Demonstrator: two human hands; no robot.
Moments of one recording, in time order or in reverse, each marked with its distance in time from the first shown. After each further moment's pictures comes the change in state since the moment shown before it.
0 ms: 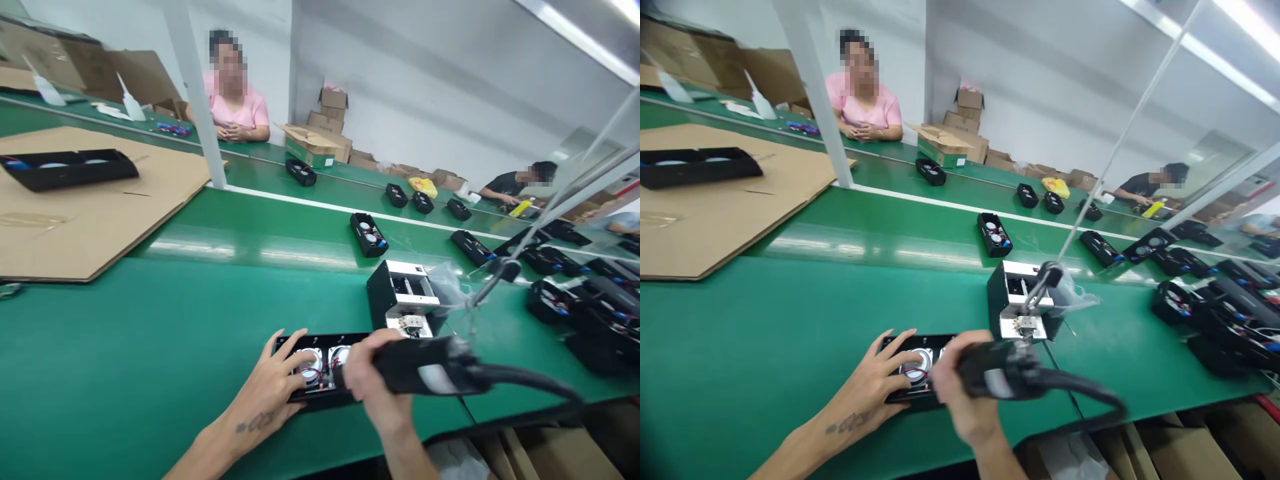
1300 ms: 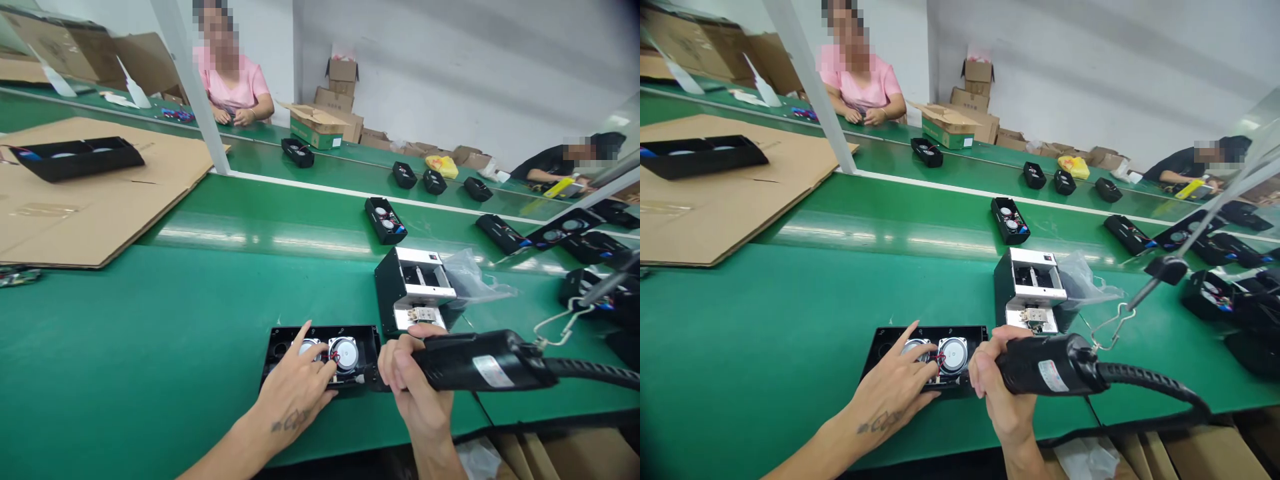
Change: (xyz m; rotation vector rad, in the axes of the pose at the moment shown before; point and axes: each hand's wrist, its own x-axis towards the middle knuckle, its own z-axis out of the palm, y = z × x) left_hand 0.039 0.050 0.010 0.217 -0.202 -0.038; right_hand 0.002 0.002 -0.040 0.287 0.001 0.058
